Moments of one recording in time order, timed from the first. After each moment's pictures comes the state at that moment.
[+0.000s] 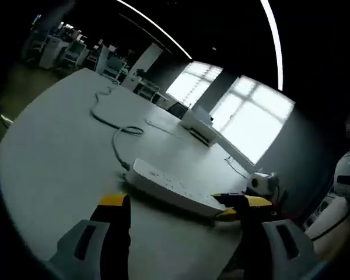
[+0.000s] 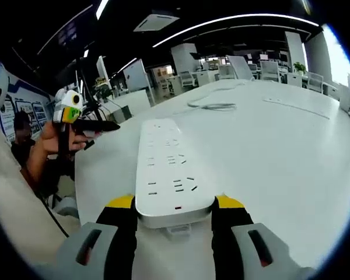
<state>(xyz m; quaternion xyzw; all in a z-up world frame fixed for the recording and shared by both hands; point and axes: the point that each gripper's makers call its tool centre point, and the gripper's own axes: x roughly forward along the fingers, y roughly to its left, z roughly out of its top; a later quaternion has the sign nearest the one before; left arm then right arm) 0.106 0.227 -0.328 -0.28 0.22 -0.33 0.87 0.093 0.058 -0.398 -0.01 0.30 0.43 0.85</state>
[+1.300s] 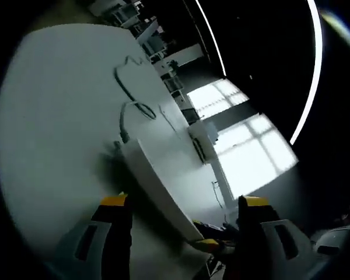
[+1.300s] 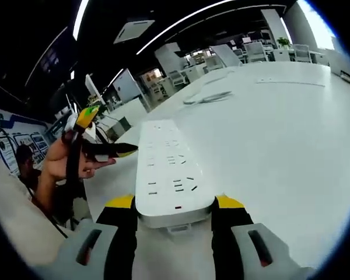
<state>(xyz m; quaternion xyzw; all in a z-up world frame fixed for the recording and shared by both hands) 0.133 0.196 -0.339 -0.49 0.27 -0.27 0.79 0.087 0.069 -0.394 0.09 0.34 0.41 0.84</state>
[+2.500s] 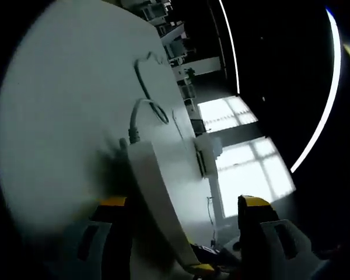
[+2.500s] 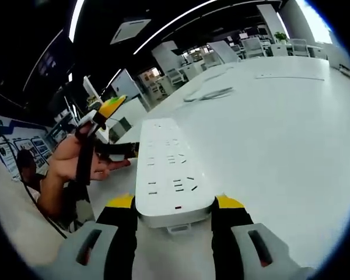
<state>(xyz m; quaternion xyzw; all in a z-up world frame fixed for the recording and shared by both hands) 0.167 0.192 -0.354 -0.56 0.27 -0.22 0.75 0.084 0.076 -0.394 0.10 0.36 0.41 0.83</state>
